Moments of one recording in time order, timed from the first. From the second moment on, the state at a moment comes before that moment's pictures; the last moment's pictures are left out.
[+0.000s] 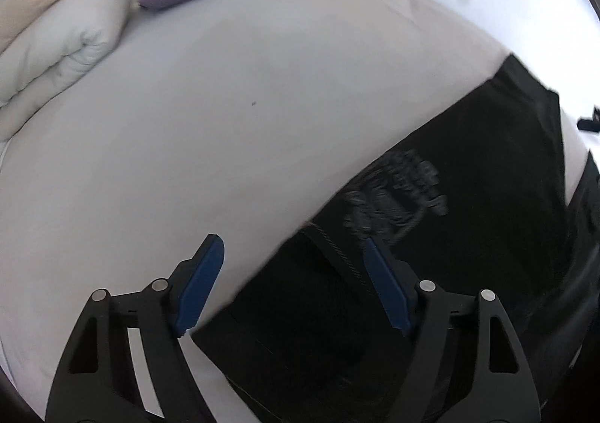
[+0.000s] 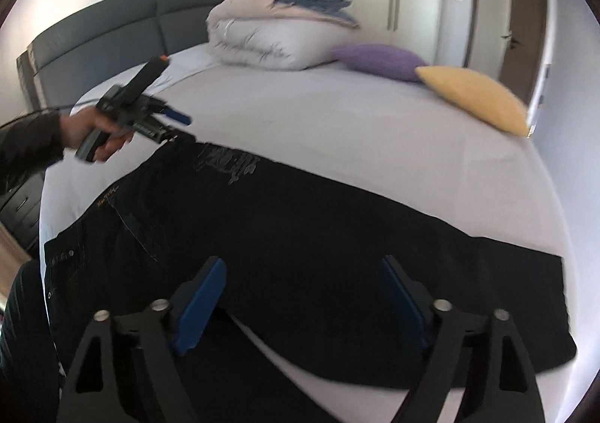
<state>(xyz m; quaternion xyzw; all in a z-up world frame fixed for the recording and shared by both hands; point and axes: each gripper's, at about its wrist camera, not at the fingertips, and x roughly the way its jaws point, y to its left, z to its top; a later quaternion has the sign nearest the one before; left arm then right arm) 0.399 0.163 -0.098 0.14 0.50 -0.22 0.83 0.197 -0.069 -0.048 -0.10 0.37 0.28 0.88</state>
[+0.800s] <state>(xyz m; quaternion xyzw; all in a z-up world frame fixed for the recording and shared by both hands) 0.375 0.159 -0.111 0.18 0.44 -0.25 0.85 0.297 0.016 -0.070 -0.15 0.39 0.34 0.84</state>
